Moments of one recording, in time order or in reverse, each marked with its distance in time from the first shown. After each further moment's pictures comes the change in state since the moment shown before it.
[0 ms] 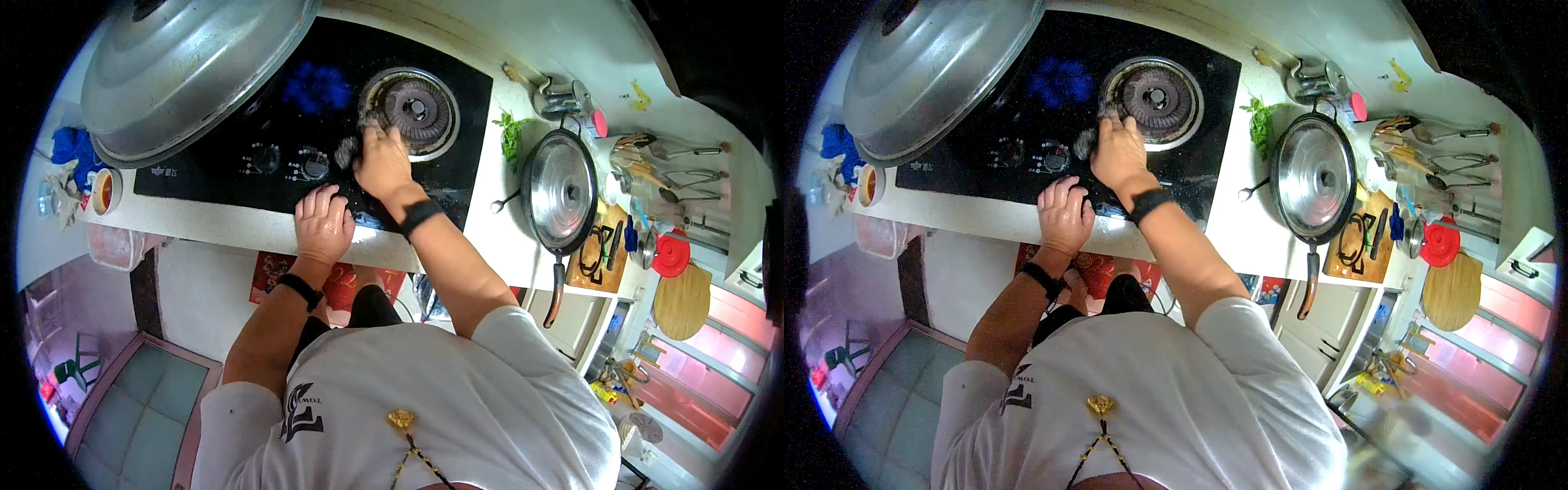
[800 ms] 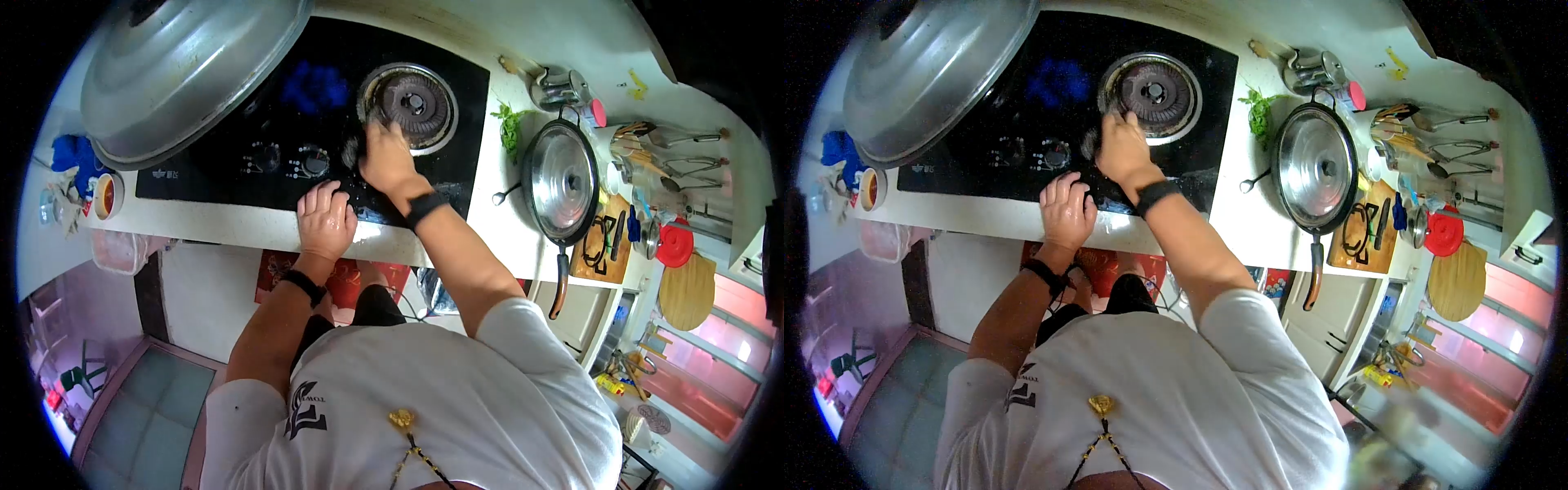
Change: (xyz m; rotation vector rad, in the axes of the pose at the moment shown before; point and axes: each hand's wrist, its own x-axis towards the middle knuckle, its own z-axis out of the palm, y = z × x) left_hand -0.002 0.000 0.001 -0.026 0.007 -0.002; right_hand -0.003 0.007 -0.002 0.046 -0.034 0.011
